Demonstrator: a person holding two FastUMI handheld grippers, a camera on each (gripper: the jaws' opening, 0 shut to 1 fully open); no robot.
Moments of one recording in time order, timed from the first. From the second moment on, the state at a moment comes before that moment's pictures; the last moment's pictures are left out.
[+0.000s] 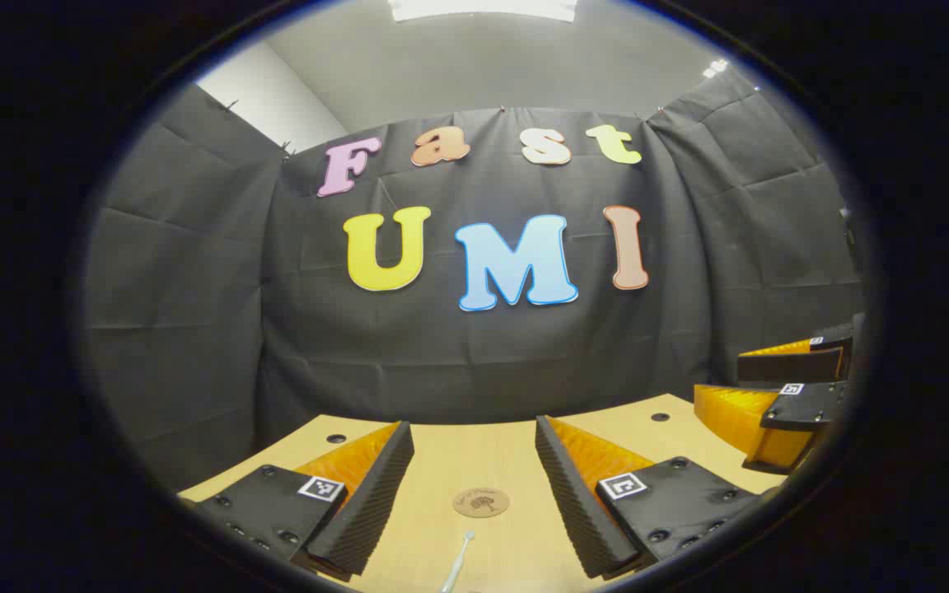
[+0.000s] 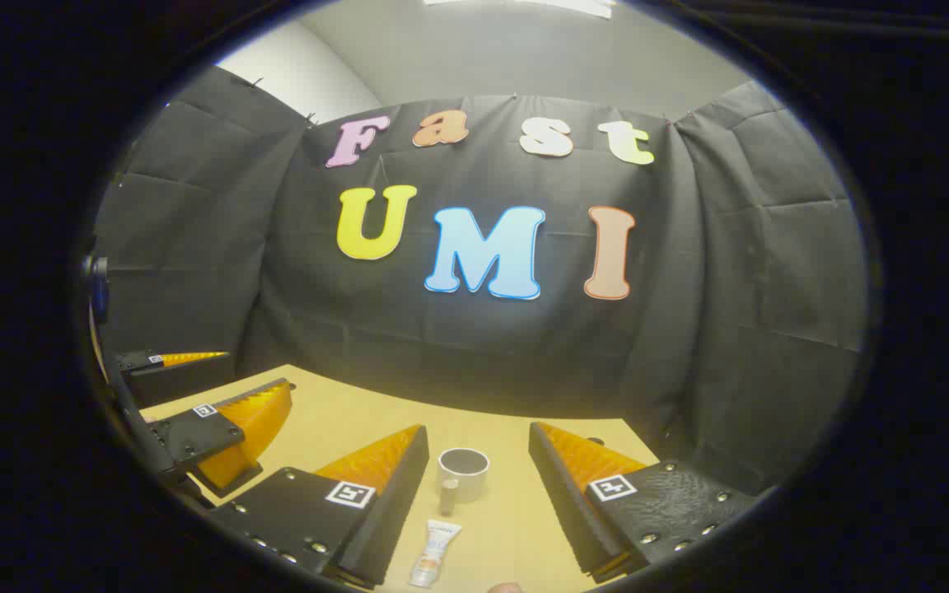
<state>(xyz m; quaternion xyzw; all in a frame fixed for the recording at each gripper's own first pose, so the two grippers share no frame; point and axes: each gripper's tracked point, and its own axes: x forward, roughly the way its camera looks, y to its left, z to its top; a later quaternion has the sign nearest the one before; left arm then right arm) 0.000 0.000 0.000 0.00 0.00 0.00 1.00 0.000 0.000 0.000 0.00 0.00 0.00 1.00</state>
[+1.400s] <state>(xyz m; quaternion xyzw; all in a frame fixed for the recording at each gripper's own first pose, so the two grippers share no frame) 0.017 0.001 -0.142 -0.07 0.22 -0.04 0.97 0.026 0.013 -0.119 0.07 0.22 0.01 0.97</state>
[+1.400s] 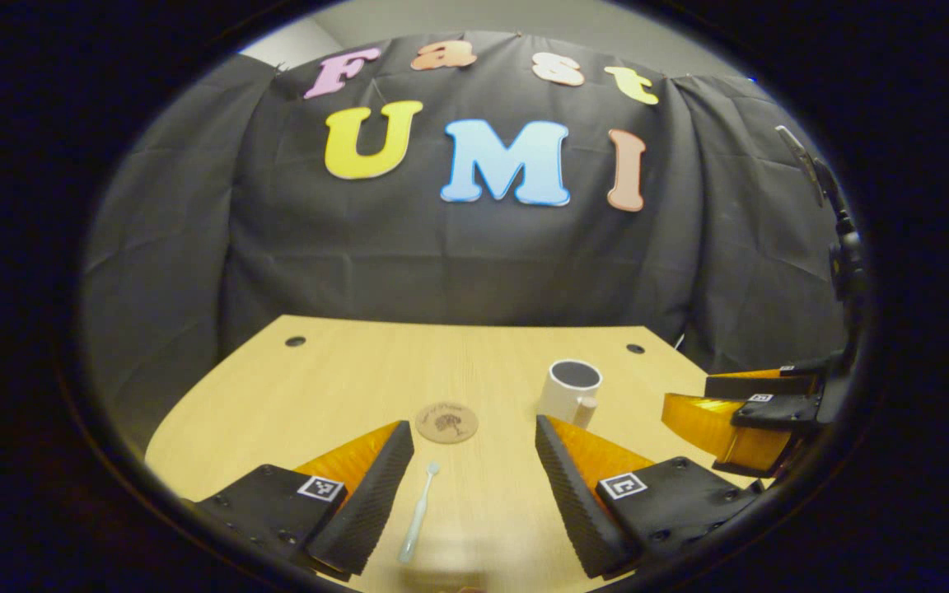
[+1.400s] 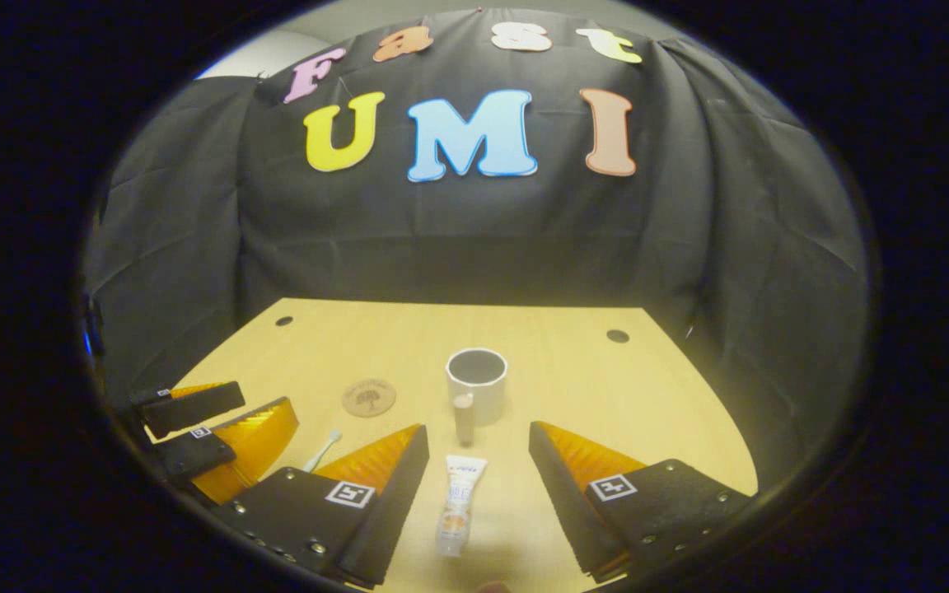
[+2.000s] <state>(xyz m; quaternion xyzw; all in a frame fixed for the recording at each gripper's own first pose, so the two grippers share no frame) 0.019 0.025 -0.258 -0.07 0.43 0.00 0.90 0.042 0.030 -0.182 0.09 0.35 0.04 0.93</state>
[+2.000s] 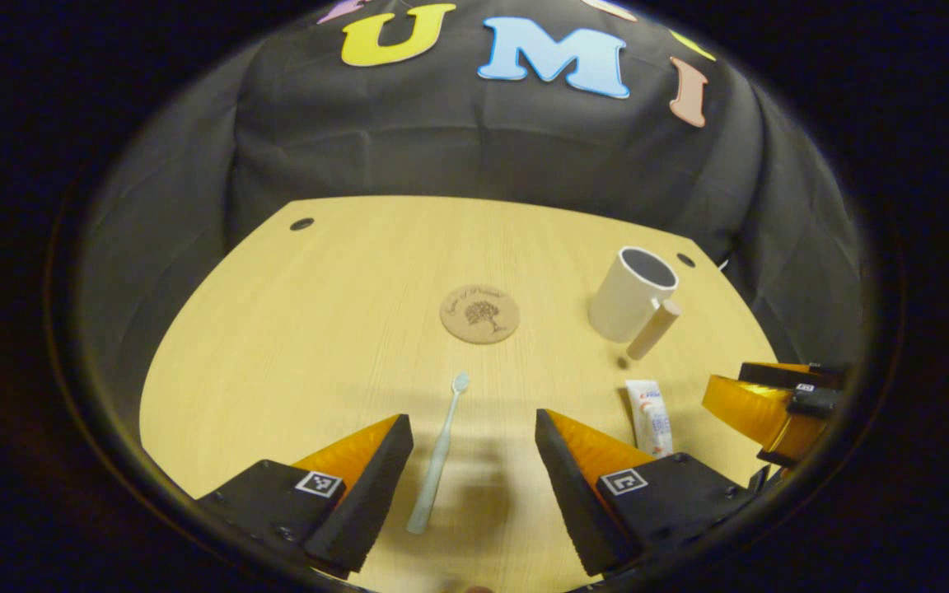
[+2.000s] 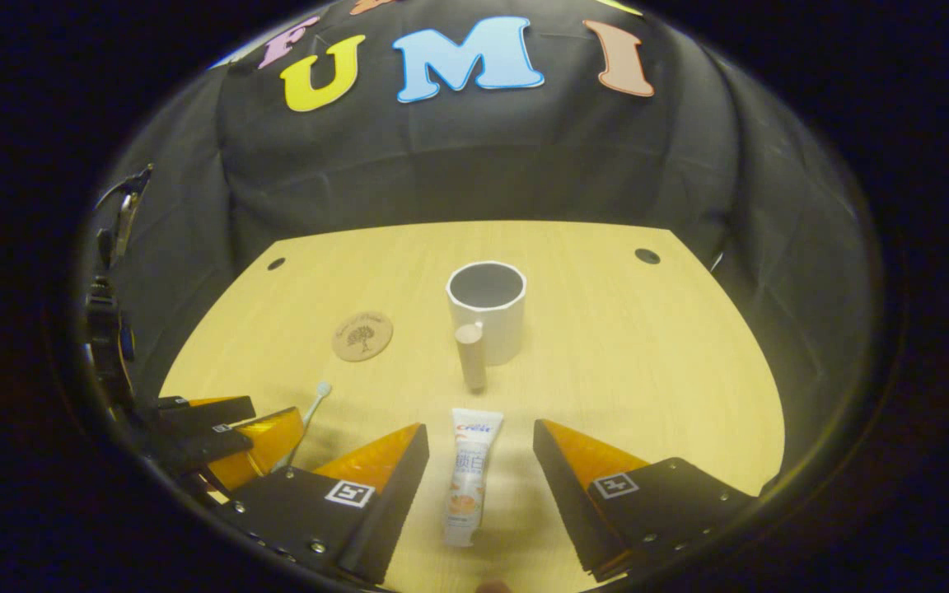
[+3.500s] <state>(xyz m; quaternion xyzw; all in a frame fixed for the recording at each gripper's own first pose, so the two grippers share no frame) 0.005 0.030 -0.330 -0.01 0.60 -0.05 0.80 0.042 0.041 -0.281 0.05 0.52 0.04 0.85</state>
